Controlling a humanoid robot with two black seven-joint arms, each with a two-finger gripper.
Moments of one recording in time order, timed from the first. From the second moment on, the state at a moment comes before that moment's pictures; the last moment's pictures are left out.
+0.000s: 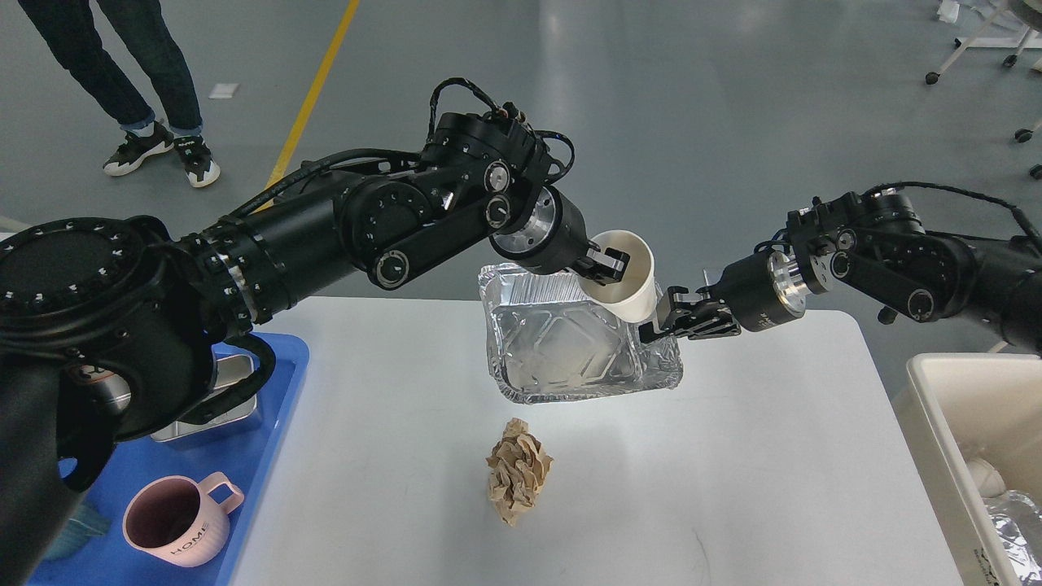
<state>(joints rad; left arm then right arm) -1.48 -0.15 -0.15 -0.67 1.14 -0.79 0.16 1.28 -0.38 -0.29 0.75 -0.87 0.77 0.54</state>
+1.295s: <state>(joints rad) -1.48 -0.19 -0.16 -0.65 1.06 -0.76 0.28 1.29 -0.37 -0.29 0.75 -0.87 0.77 0.54</state>
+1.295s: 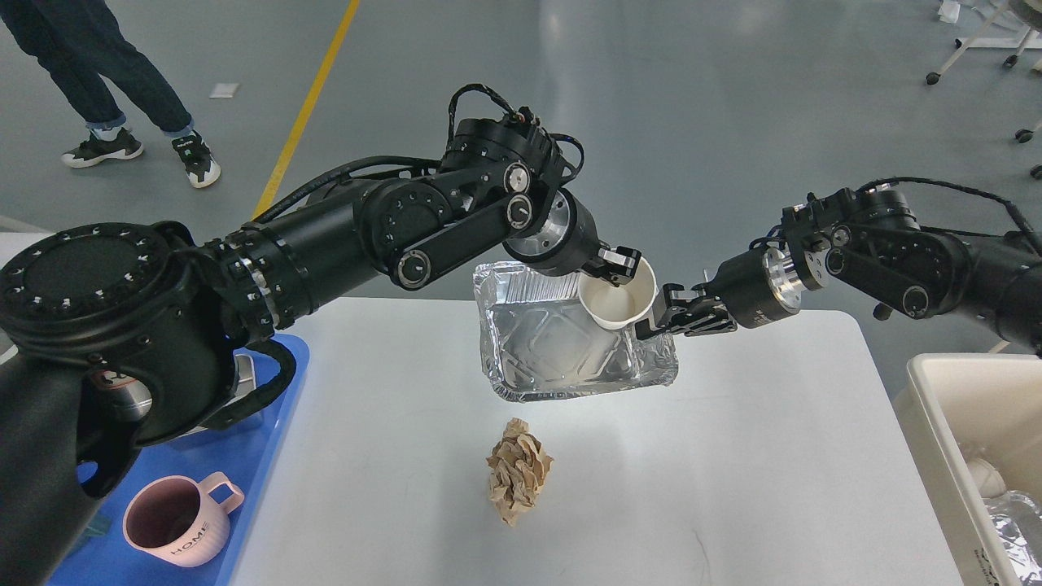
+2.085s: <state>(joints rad) -1.61 -0.15 -0.17 -0.51 0.67 -0.63 0.29 1.29 -0.38 -0.29 0.75 -0.87 0.77 0.54</state>
